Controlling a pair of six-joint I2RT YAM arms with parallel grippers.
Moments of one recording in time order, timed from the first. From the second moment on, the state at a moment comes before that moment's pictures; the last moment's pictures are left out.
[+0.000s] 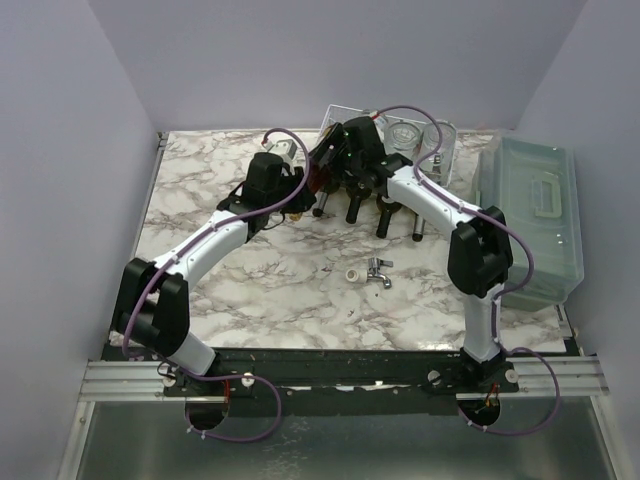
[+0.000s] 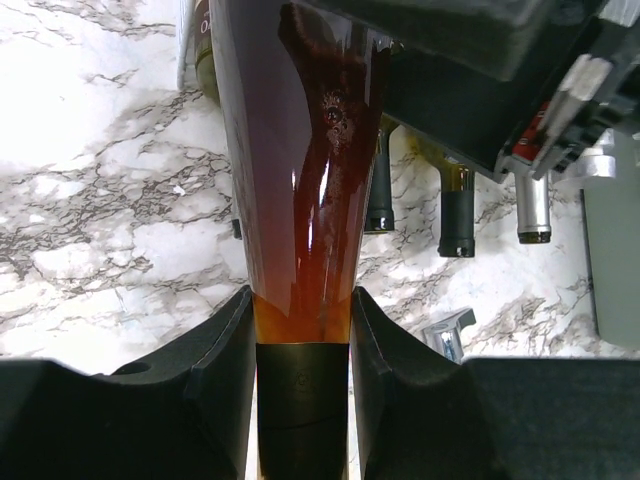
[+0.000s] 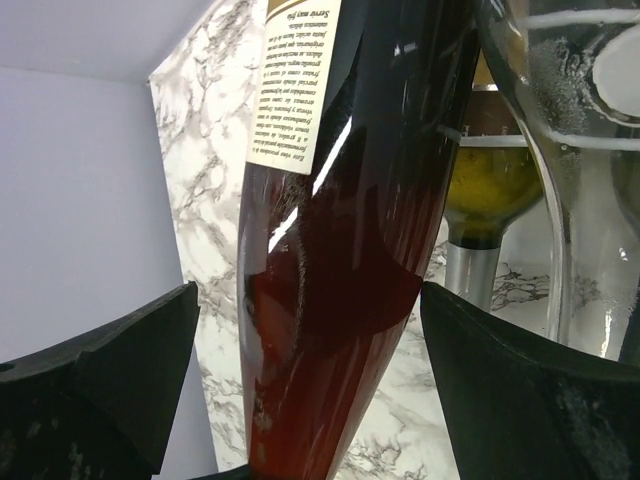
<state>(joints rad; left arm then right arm) -0.44 1.53 1.13 -0.11 0.12 -0.44 0.58 2.04 1.78 -0.29 0.07 1.03</state>
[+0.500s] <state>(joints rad) -0.44 1.52 1.13 -0.11 0.12 -0.45 0.59 2.06 1.80 -0.31 0.08 1.08</state>
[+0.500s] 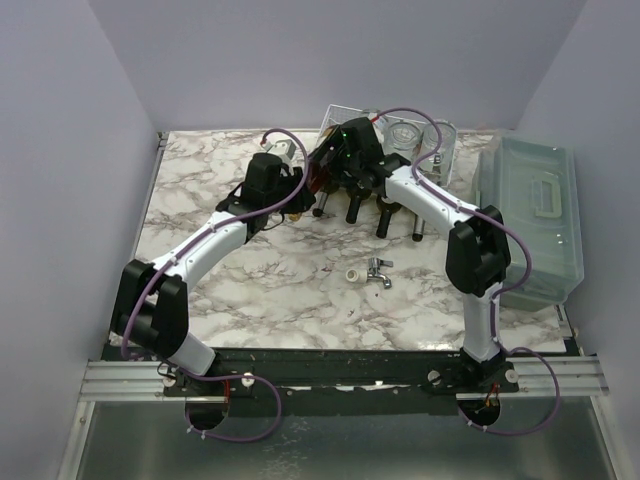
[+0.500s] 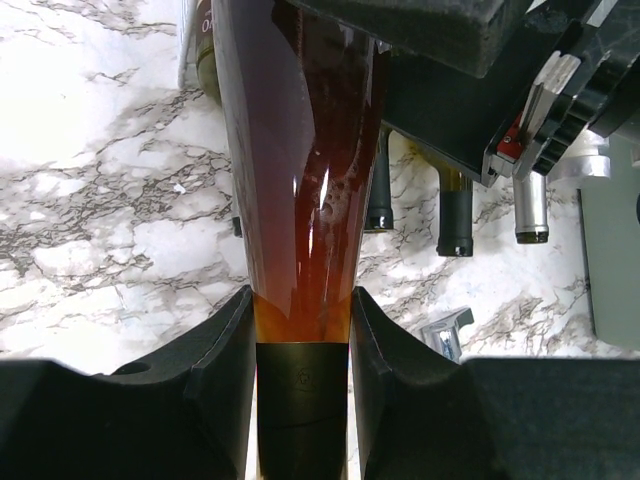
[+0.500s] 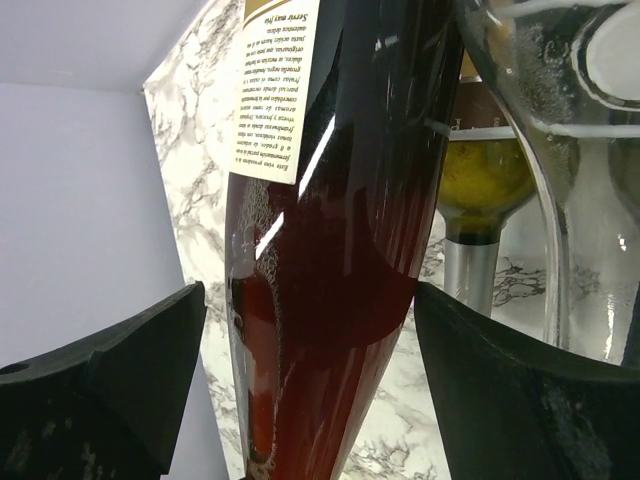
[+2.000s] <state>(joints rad) -0.42 1.44 1.12 -0.11 0.15 -0.45 0.59 2.05 1.81 -0.35 0.05 1.13</state>
